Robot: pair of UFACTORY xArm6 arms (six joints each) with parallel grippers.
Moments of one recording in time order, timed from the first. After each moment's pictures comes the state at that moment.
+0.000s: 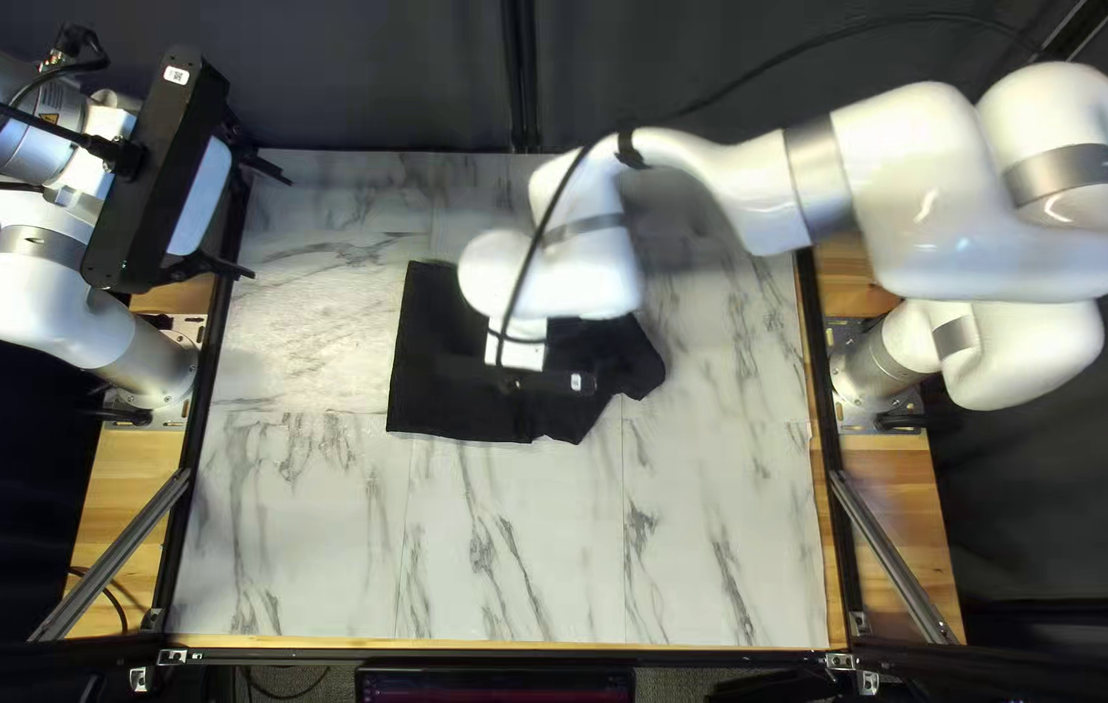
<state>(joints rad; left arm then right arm) -0.05 -1.01 -0.73 0.09 1.17 0.38 0.21 0.18 -1.24 -0.36 1.23 -1.07</state>
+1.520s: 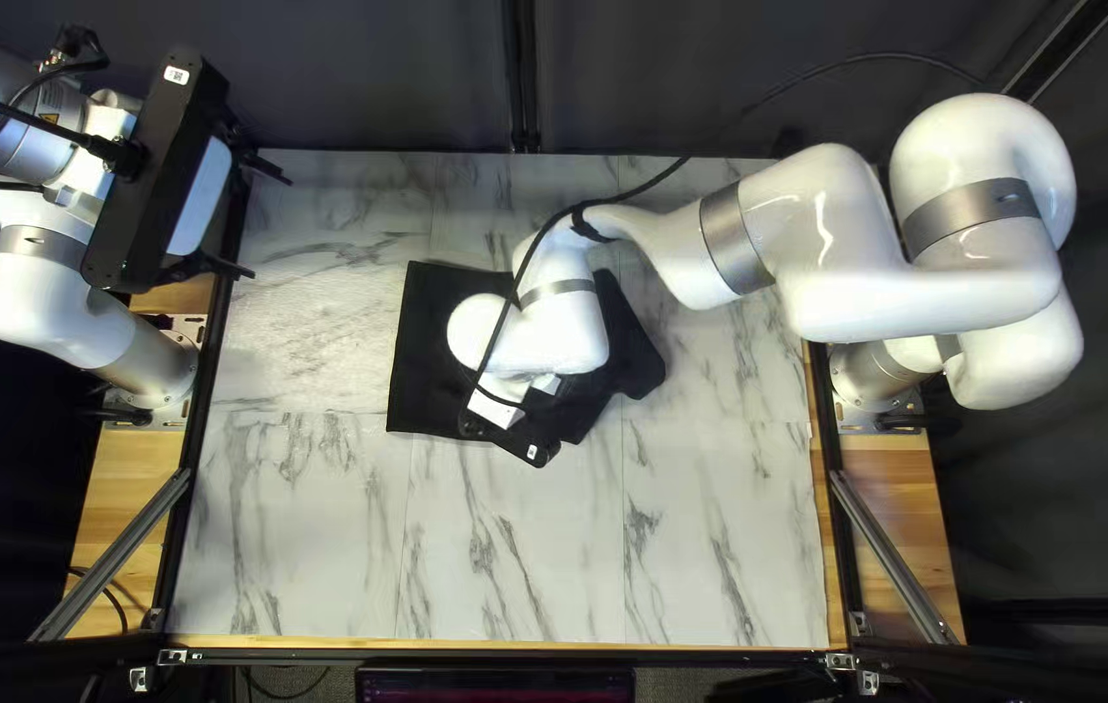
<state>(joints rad) -0.05 -1.01 -0.73 0.09 1.17 0.38 0.15 0.40 -1.30 -0.18 1.18 -0.86</state>
